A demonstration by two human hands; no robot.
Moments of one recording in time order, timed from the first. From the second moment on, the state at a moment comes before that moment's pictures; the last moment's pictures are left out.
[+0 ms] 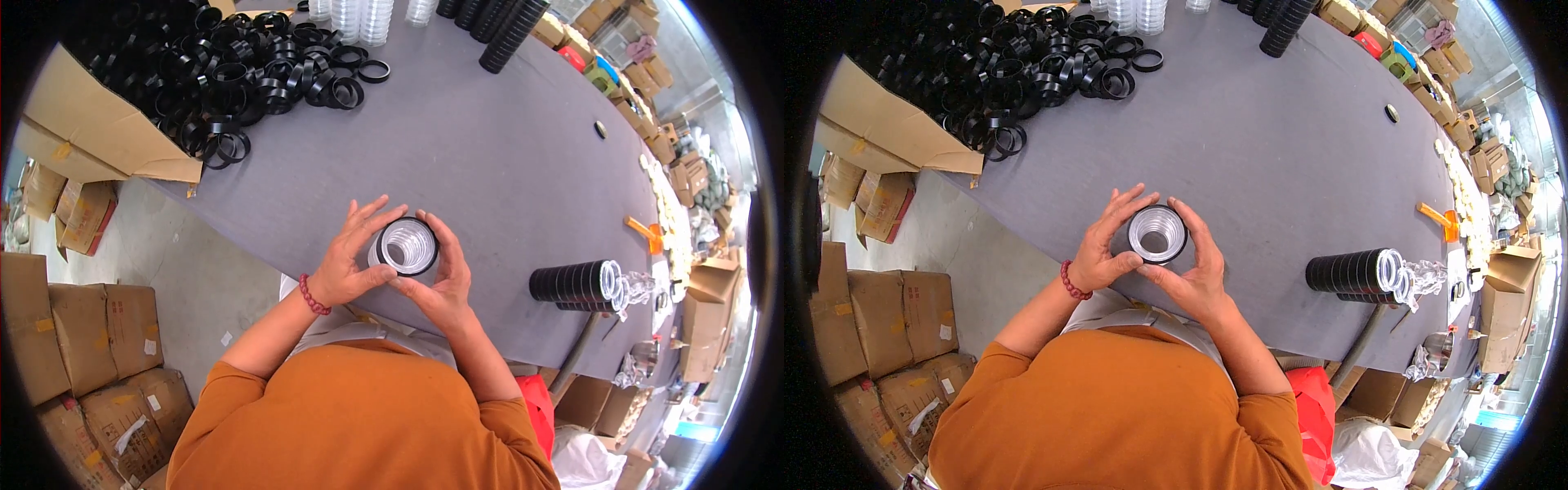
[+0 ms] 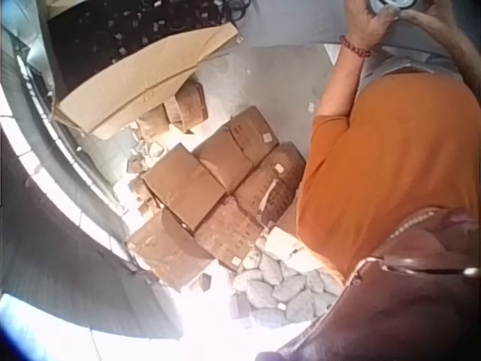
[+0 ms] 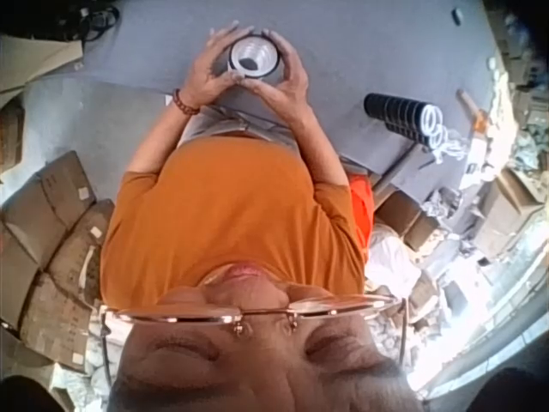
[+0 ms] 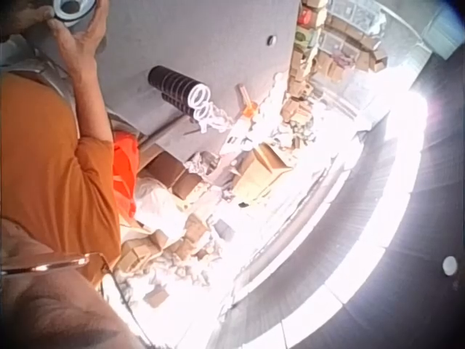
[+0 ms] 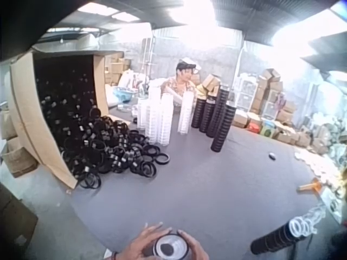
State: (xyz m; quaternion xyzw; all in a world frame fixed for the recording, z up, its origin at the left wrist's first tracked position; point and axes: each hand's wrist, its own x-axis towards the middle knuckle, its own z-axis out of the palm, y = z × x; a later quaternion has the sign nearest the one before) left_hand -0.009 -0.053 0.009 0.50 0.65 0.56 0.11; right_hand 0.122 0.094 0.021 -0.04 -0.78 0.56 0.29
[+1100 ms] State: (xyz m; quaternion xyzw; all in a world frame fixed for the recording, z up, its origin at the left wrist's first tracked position) left_hand 0.002 -0.037 -0.008 0.44 0.48 0.73 0.20; right_hand 0.120 0.098 0.013 -0.01 -0.76 0.59 0.26
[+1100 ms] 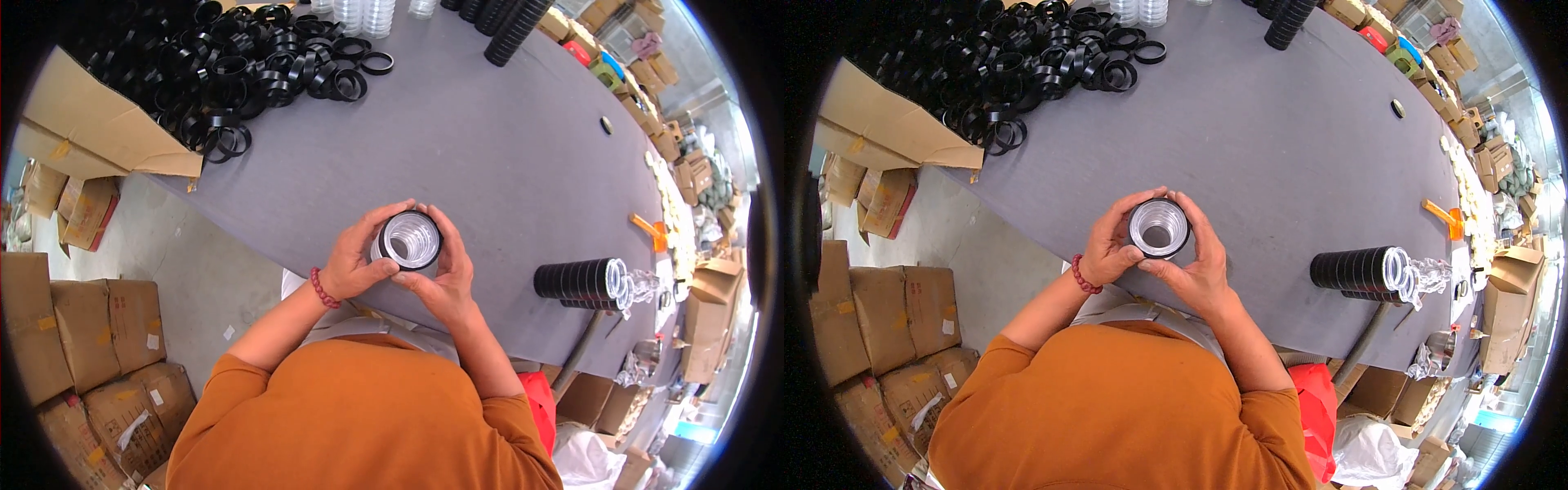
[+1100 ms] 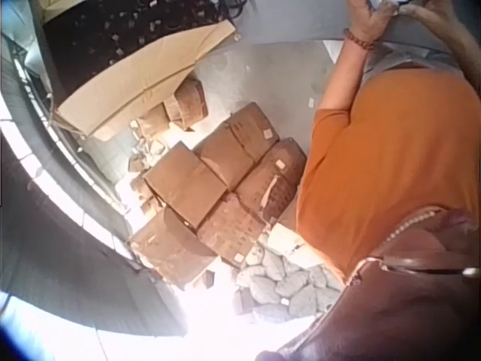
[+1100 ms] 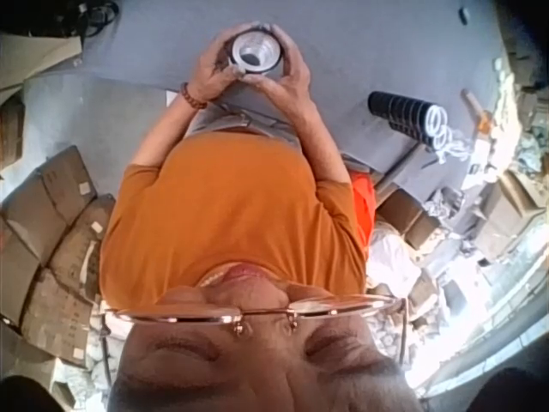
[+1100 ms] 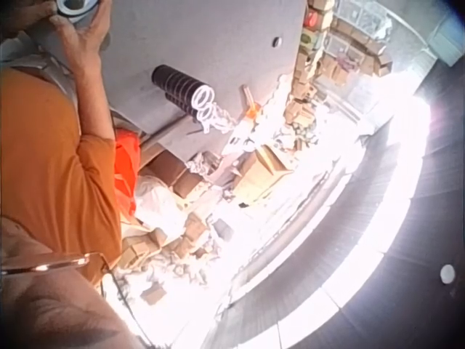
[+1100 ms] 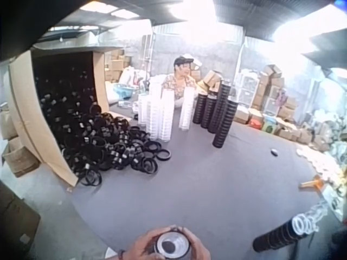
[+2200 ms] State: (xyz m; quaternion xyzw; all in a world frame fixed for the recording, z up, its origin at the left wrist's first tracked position) left_hand 0.010 -0.029 -0.019 0.42 0.46 0.76 0.17; right_hand 0.115 0.098 0.005 -0.01 -0.77 0.56 0.30
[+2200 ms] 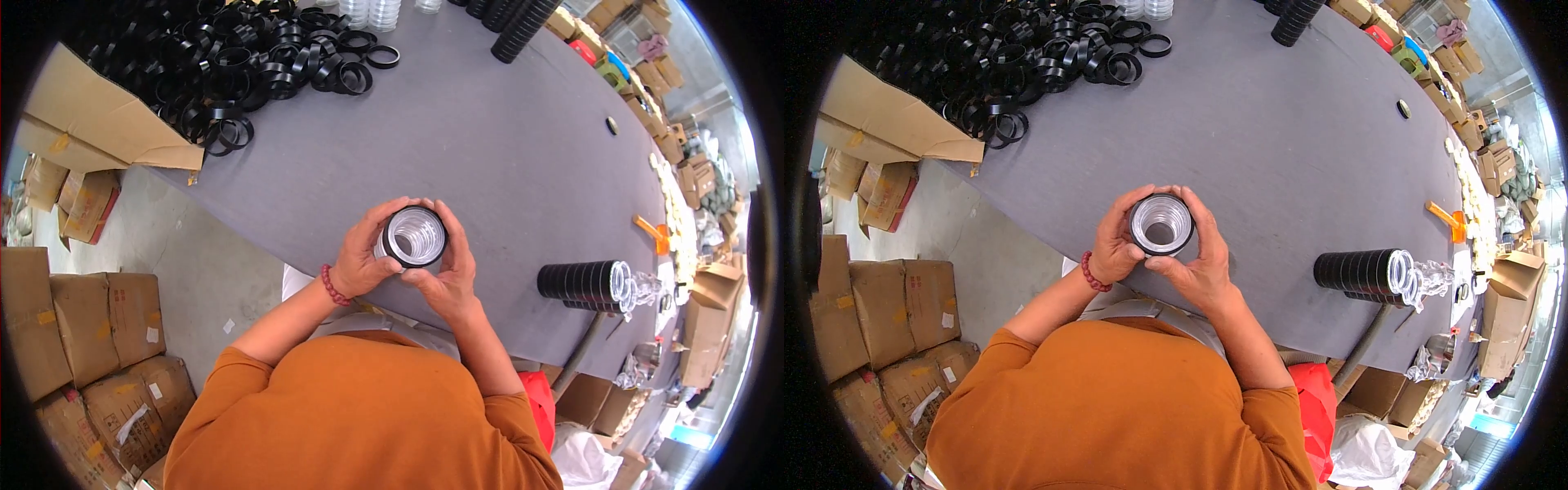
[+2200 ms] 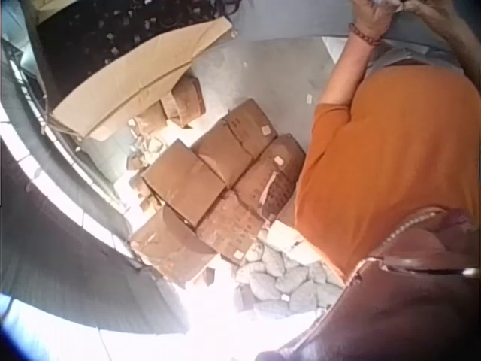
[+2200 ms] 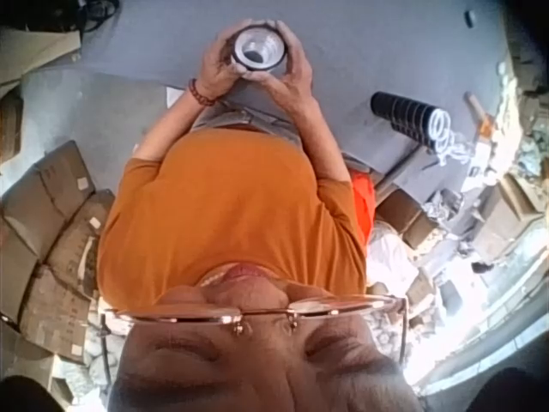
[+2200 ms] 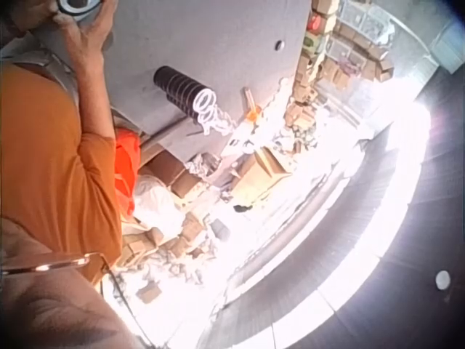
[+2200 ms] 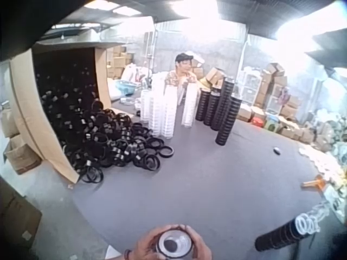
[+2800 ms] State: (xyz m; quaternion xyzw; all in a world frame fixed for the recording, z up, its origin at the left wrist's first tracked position) left_hand 0.011 -0.032 -0.030 0.40 0.49 0.76 0.18; right_hand 0.113 0.096 0.008 -0.01 -0.77 0.56 0.31
